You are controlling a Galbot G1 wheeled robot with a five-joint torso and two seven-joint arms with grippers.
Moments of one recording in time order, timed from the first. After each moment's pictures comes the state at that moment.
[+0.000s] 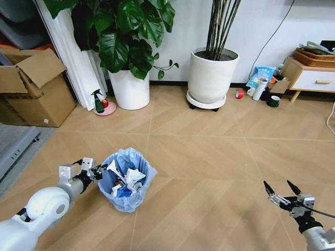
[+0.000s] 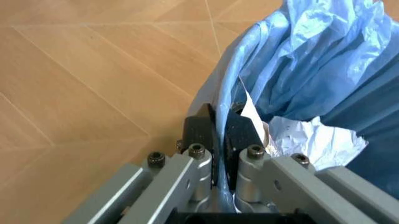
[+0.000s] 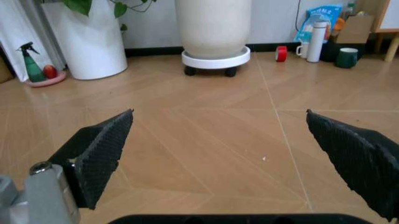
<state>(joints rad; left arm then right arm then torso) 1.27 -0.60 -0.33 -1.93 -1.02 0.39 -0.20 -1.76 1.09 0.91 1.71 0.70 0.28 -0.38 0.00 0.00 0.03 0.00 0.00</state>
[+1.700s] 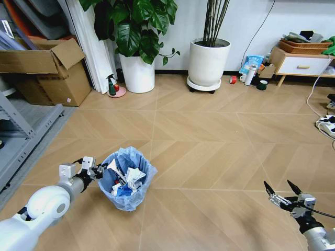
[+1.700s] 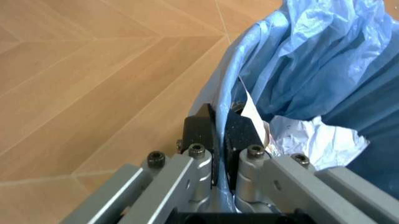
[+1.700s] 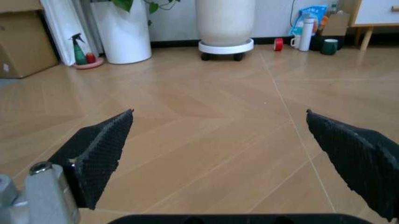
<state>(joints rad) 1.26 -0.60 -0.33 -1.93 -1.02 0.39 -0.21 -1.77 1.08 0.92 1.71 0.70 0.29 -0.39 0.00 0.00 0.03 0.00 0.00</state>
